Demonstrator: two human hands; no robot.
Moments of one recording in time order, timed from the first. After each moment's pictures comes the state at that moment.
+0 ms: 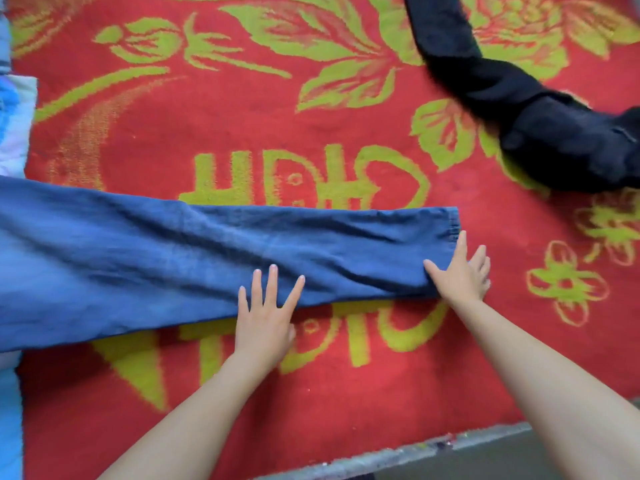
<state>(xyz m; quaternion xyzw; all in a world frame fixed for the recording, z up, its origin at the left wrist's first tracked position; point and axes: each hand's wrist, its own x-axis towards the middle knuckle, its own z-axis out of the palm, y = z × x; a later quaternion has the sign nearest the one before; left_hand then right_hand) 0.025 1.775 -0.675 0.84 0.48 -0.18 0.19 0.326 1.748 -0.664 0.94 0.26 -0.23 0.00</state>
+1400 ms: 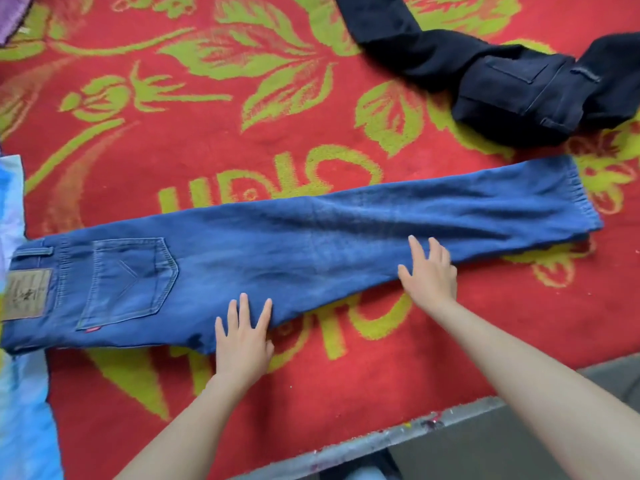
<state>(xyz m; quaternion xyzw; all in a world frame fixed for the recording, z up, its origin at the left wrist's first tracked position) 0.045 1.754 -0.673 0.83 0.48 -0.26 0.13 0.346 1.706 -0.655 0.89 0.40 -0.22 0.01</state>
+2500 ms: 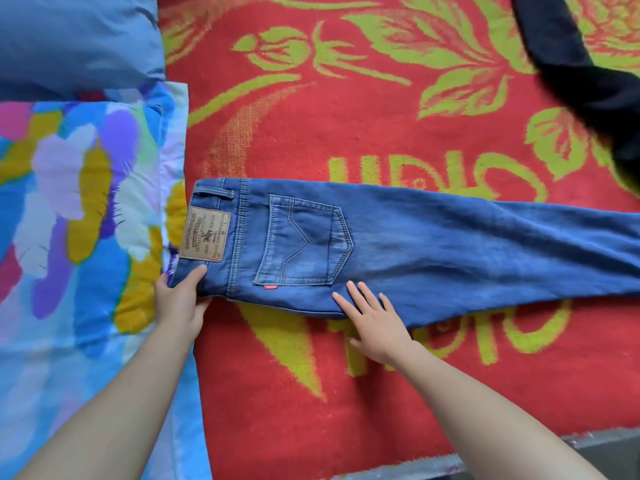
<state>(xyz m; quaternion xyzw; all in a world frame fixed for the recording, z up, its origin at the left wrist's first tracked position) -0.278 1.906 -0.697 0.11 0.70 0.42 0.57 0.000 1.786 -0.692 0.62 0.70 -0.30 0.21</state>
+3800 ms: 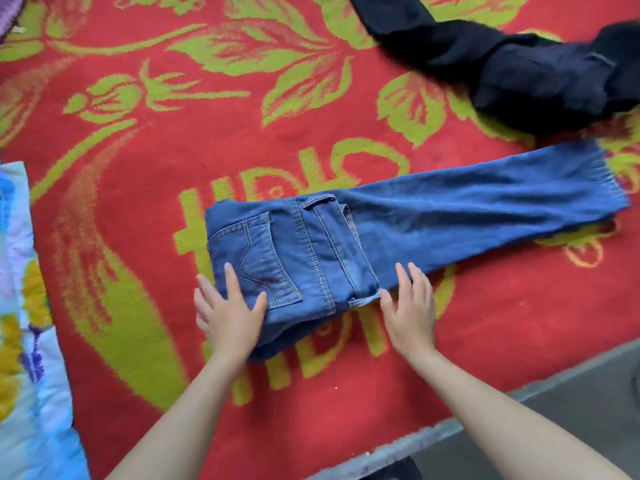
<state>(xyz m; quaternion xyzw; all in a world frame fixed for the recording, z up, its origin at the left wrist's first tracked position) 0.005 1.822 -0.647 0.66 0.70 -0.05 0.25 0.214 1.694 -0.681 0.88 0.41 -0.15 -0.20</state>
